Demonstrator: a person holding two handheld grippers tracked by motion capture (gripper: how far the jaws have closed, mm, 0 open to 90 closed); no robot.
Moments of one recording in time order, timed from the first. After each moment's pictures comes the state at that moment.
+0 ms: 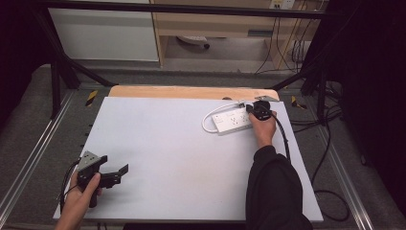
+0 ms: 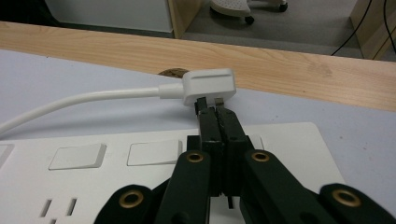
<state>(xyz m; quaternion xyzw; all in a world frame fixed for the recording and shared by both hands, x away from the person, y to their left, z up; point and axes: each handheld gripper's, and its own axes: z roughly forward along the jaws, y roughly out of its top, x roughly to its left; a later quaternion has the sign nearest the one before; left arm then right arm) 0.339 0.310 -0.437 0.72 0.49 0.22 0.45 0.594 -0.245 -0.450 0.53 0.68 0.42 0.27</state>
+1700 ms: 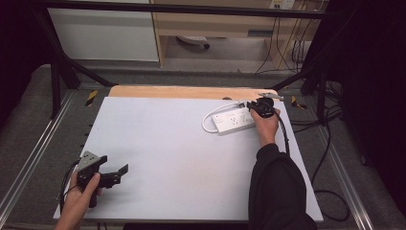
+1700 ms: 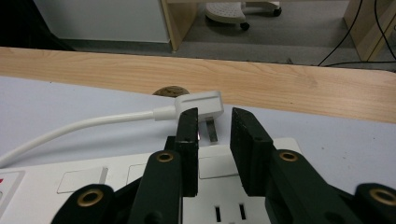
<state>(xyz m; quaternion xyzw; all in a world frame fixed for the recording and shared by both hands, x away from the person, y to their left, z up) 0.339 0.310 -0.437 0.72 0.49 0.22 0.45 0.595 -0.251 -0.436 0.54 0.66 0.44 0.27</state>
